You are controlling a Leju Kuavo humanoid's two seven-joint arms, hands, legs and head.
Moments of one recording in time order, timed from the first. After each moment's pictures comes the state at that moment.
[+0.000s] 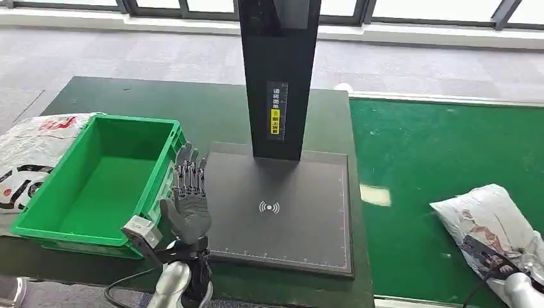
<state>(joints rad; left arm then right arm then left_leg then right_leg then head) -0.07 -0.28 -0.10 -1.36 0.17 0.14 -0.70 -0.36 -0.46 -0.44 -0.47 1.47 0.06 0.07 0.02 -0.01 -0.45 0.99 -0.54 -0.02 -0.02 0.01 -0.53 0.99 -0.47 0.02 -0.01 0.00</state>
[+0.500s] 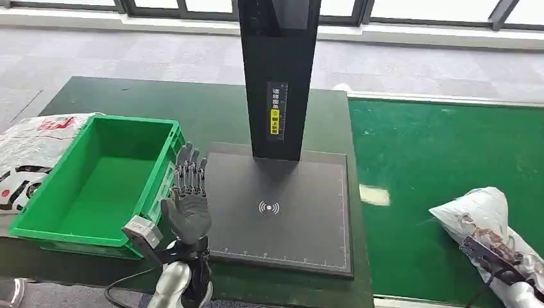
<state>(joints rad) -0.07 -0.28 -0.10 -1.36 0.16 0.13 -0.70 -0.32 -0.45 -0.44 -0.56 1.41 -0.06 -0.06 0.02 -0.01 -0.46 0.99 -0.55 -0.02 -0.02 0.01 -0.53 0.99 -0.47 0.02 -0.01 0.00</state>
